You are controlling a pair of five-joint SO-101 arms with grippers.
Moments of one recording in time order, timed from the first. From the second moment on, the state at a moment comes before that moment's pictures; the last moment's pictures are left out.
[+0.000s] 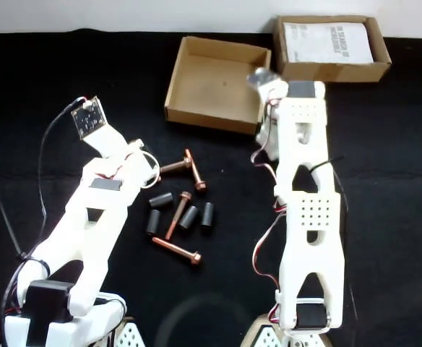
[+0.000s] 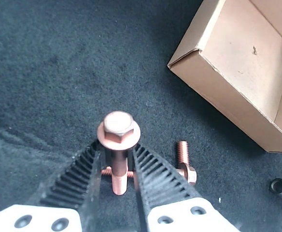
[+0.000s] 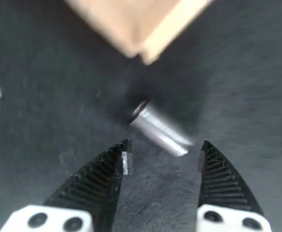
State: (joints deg) left arm 0.5 -14.1 54.3 11.2 37.9; right arm -7.8 60.0 -62.6 100.5 31.4
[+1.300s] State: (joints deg) left arm 0.5 -9.8 51.2 11.2 38.0; right arm -19.3 47.9 -56.7 100.5 48.4
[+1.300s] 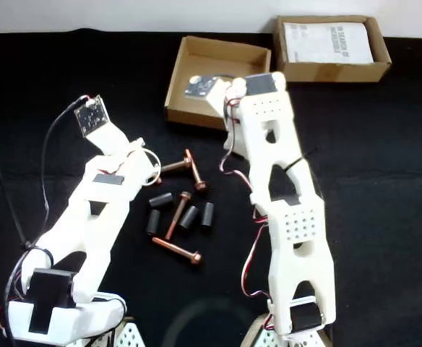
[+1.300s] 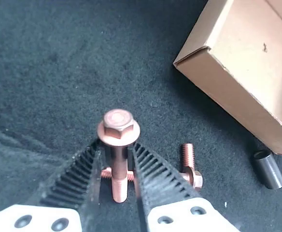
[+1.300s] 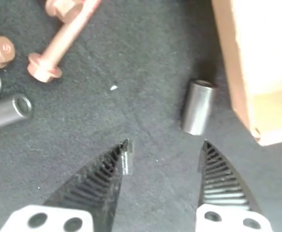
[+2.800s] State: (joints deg) left arm -0.7 -7.7 48.3 11.2 37.9; right arm -16.3 59.9 -58.0 85.1 48.4
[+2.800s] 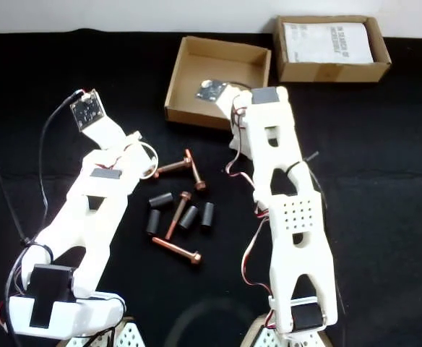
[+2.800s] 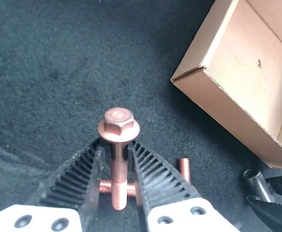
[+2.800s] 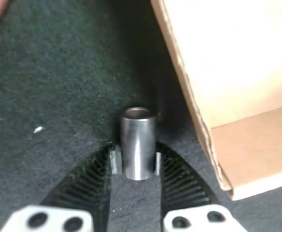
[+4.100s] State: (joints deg) left arm 0.5 -7.7 48.2 13.6 32.9; right arm -20.1 40.5 -94.0 100.4 -17.3
